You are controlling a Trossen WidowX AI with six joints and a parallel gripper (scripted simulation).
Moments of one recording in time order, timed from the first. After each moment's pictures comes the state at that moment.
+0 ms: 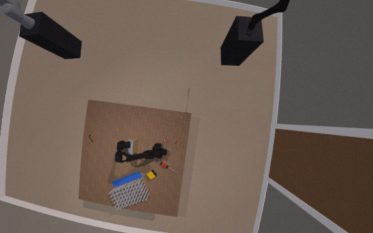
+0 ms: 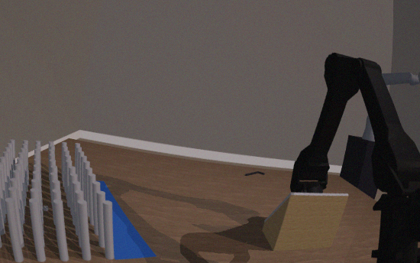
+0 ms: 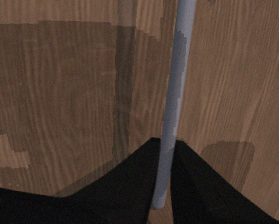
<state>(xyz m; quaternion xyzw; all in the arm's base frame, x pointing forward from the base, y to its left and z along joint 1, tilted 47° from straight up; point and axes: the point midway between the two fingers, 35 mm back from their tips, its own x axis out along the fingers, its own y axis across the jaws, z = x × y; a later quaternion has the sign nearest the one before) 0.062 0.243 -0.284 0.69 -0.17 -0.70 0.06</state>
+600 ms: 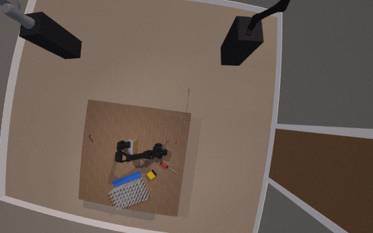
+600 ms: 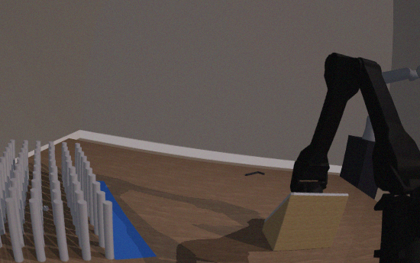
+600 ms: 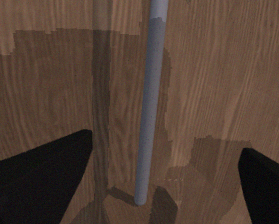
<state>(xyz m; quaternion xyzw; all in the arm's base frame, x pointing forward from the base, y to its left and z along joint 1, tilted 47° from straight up) 0.063 0.251 -0.286 0.69 -0.16 -0.70 0.05</state>
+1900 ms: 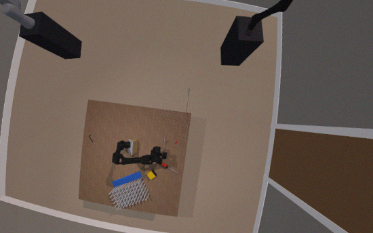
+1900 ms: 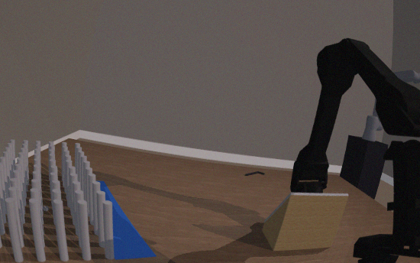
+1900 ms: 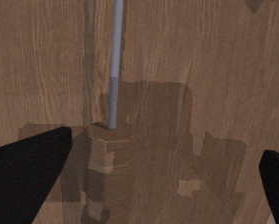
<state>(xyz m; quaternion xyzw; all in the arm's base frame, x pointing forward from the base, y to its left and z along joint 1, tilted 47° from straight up) 0.083 0.302 -0.236 0.67 -0.17 -0.72 0.07</state>
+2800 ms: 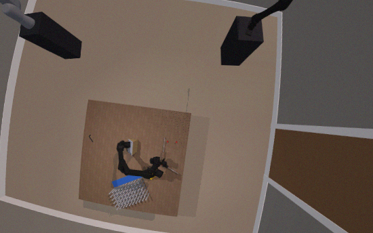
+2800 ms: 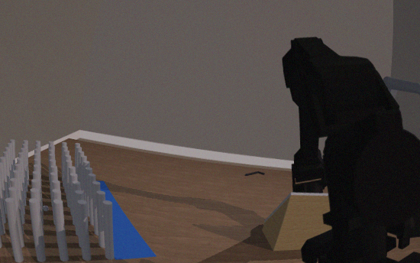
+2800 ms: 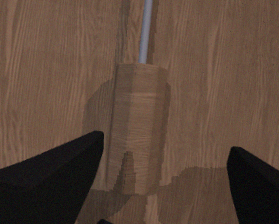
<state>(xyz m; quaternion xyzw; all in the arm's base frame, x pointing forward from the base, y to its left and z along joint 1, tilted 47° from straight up) 0.161 0.287 -0.233 0.55 -0.25 -0.79 0.08</state>
